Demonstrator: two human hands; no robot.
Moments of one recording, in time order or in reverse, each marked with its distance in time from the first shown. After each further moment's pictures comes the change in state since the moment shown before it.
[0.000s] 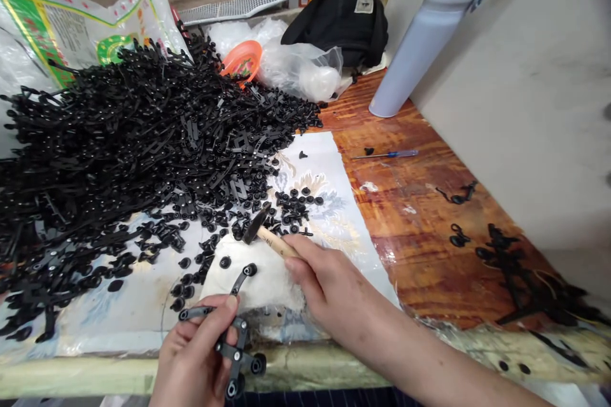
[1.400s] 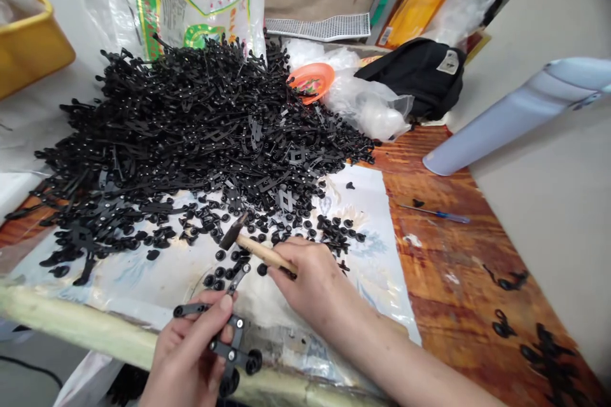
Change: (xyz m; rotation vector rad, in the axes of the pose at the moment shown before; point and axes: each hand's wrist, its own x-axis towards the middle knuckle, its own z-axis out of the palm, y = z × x) left_hand 0.002 0.015 -0.025 -0.323 0.005 0.029; right_hand 0.060 -0.036 0.031 -0.126 -0.100 -0.120
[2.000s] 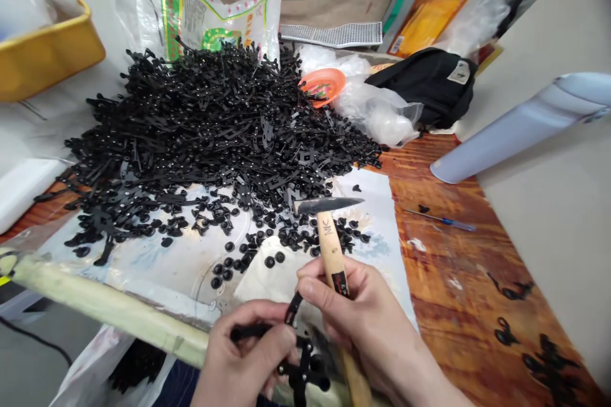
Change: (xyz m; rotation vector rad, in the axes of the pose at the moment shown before) left_hand -0.017 -0.032 0.003 0.191 -0.304 0.048; right_hand -0.037 -0.009 -0.016 0.993 -0.026 0.423
